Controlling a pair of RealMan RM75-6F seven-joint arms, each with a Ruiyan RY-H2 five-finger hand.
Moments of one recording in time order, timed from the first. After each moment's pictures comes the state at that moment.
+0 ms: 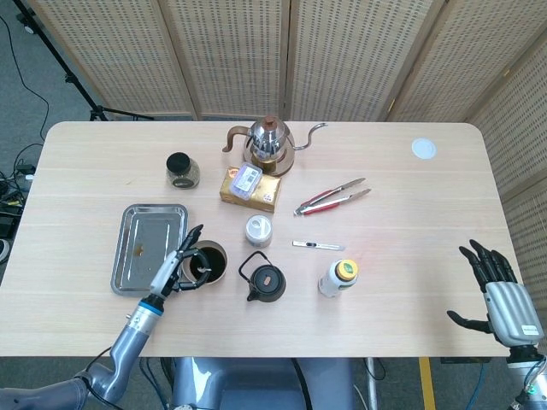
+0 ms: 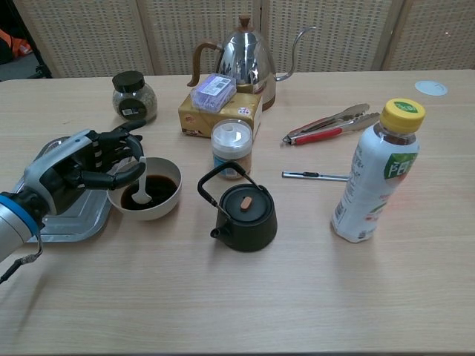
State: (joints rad) left arm -0.47 -1.85 -0.06 -1.07 1.50 1.20 -1.04; right arm 0.10 -1.02 0.03 -1.71 -1.53 1.42 0.15
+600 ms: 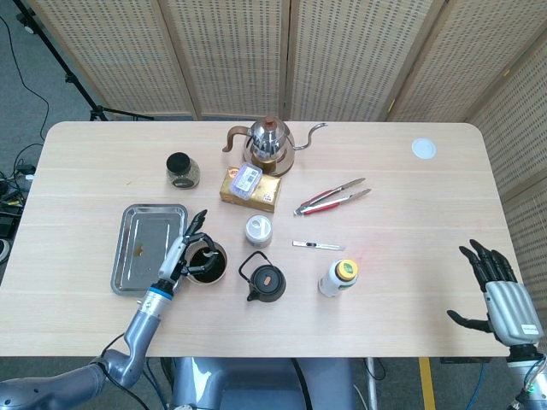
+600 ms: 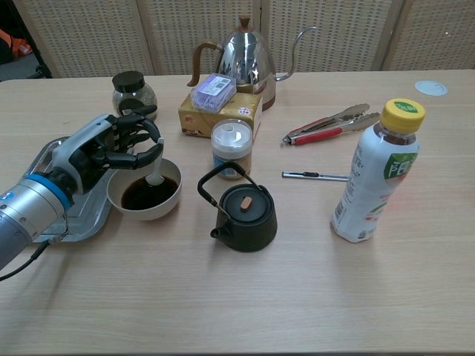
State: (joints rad) left arm -0.55 -1.93 -0.15 -0.98 1.46 1.14 -1.01; right arm 0.10 -1.02 0.04 -1.71 -1.52 1.41 0.16
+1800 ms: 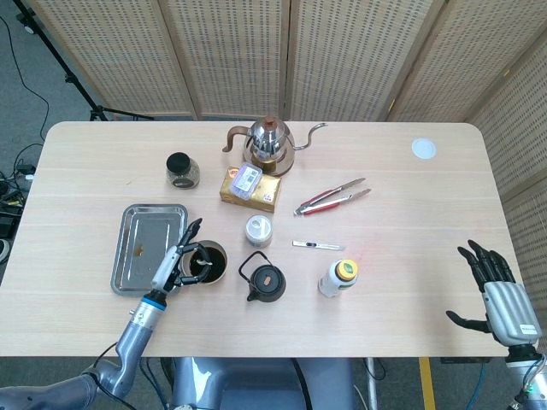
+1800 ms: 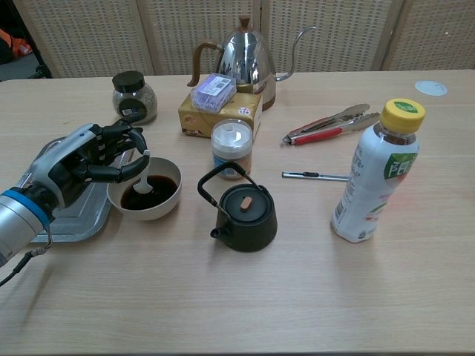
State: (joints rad) left arm -0.49 -1.91 -0.09 -0.98 1.50 1.21 -1.04; right arm 0.11 -1.02 0.03 -1.71 -1.53 1.41 0.15
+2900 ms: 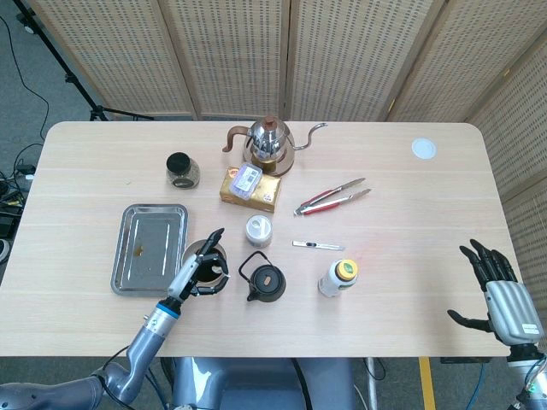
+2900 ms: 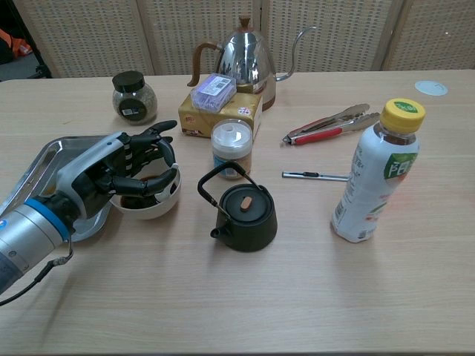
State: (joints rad) left arm -0.51 -1.91 -0.04 -1.07 1.54 1.21 -1.00; right arm 0.11 -1.02 0.03 -1.70 -1.53 1.41 0.17
